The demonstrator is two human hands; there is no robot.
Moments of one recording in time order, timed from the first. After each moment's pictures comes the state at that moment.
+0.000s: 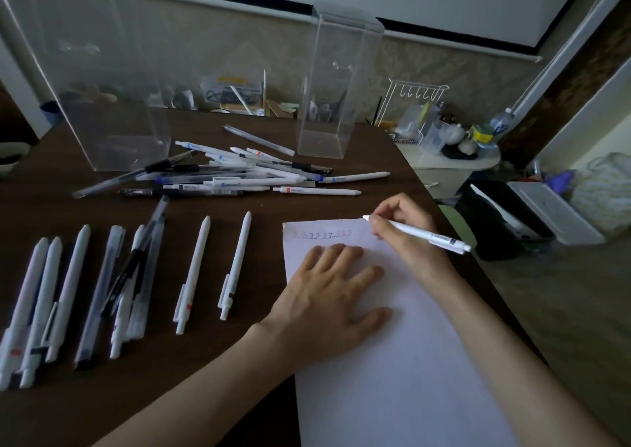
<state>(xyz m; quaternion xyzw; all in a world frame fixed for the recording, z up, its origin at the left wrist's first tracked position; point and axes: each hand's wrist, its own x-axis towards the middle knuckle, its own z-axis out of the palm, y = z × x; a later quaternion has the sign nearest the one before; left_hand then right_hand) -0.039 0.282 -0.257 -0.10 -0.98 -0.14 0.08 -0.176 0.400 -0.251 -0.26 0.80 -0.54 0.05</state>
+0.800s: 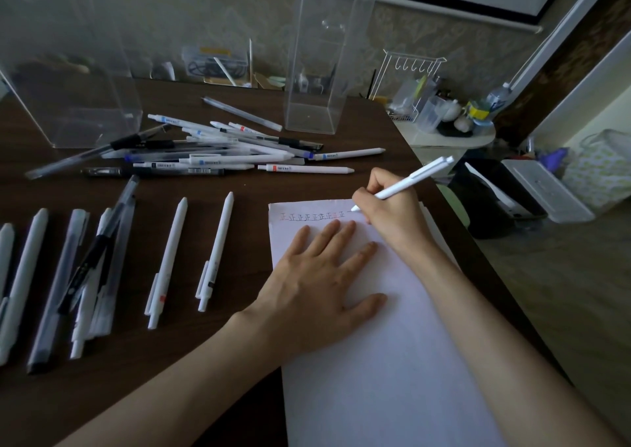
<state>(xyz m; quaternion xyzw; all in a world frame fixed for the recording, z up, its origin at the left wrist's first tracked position) -0.045 0.281 -0.263 -0.08 -0.99 -0.12 0.02 -0.183 0.375 -0.252 -0.22 0.84 -0.49 0.00</state>
